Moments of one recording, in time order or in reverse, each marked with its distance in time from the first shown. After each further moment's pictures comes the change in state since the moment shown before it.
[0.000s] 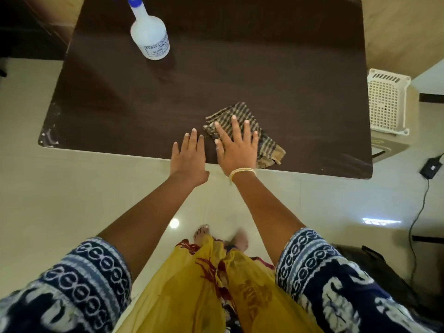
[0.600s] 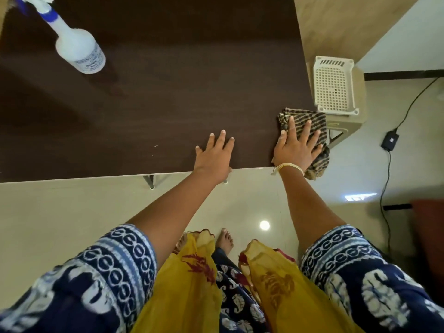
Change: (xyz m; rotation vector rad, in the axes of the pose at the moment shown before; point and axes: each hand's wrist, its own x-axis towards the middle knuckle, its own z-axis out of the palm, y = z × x) left_hand 0.026 0.160 -0.008 -0.008 -0.064 0.333; right_hand -0.036 0.225 -0.037 0.135 0.128 0.751
